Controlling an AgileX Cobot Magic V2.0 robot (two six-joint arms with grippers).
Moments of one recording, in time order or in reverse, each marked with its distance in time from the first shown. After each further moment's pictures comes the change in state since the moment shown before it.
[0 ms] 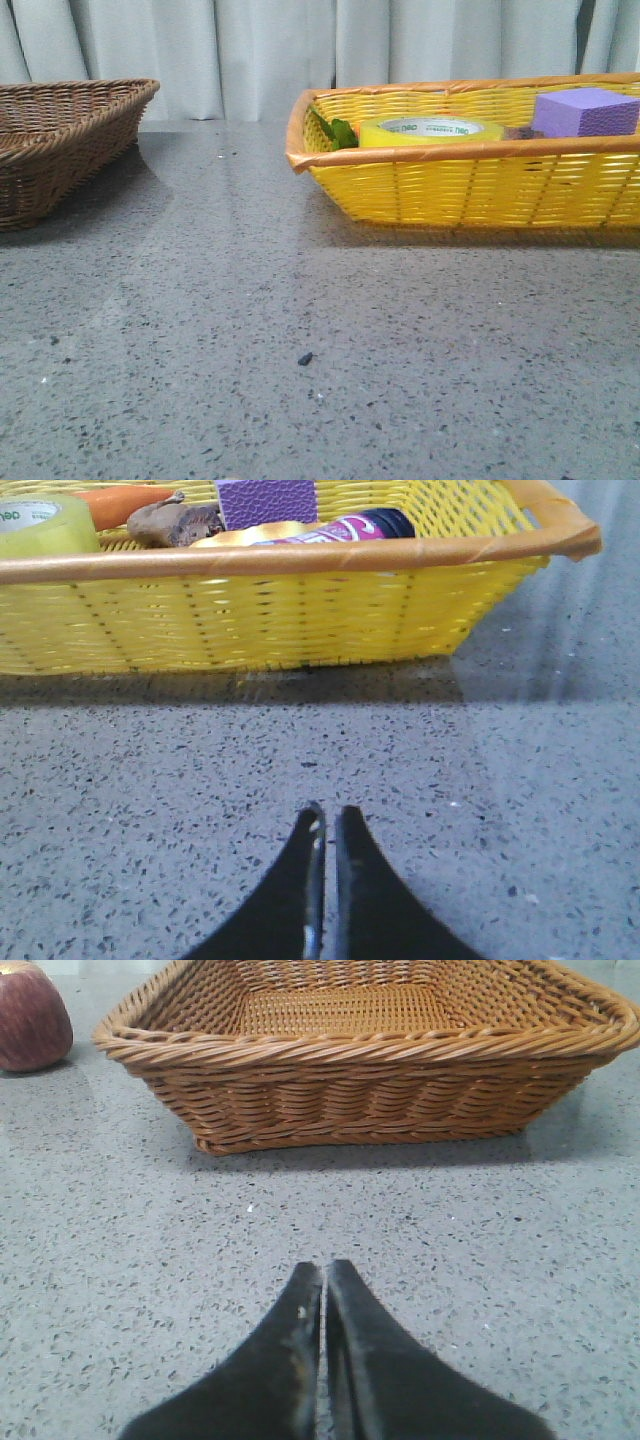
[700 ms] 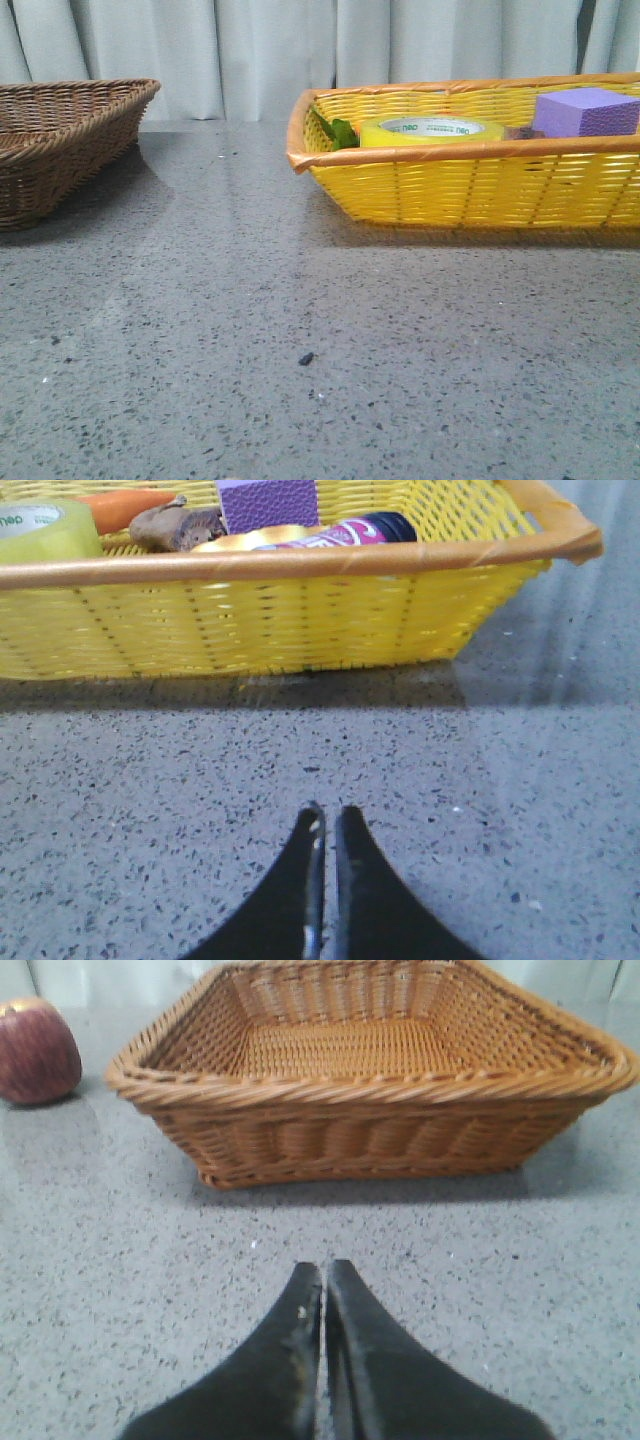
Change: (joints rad) left arm 0.000 0.000 0.000 -0.003 -0.062 0.000; right arm 0.000 0.000 0.000 0.000 -0.013 0.002
